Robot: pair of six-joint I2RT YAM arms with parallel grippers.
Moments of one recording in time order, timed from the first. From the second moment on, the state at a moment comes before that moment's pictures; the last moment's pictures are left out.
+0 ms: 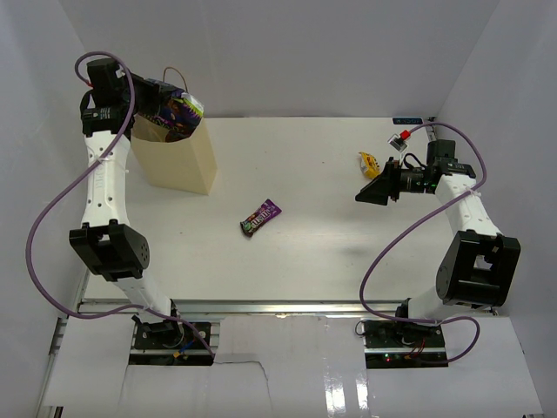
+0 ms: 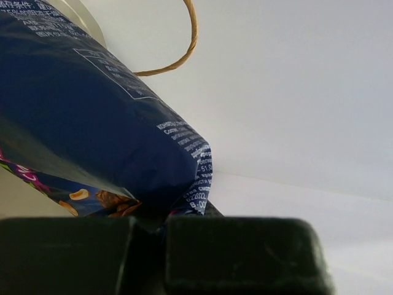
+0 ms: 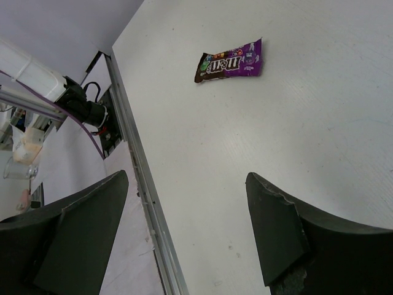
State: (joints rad) left arm 0.12 1.75 2.01 -0.61 0.30 -1.13; right arm -0.12 1.51 1.19 -0.78 -1.30 -0.40
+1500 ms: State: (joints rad) left arm 0.13 1.75 1.83 -0.55 0.43 -1.02; right arm -0.12 1.51 1.16 -0.78 -1.30 -0.40
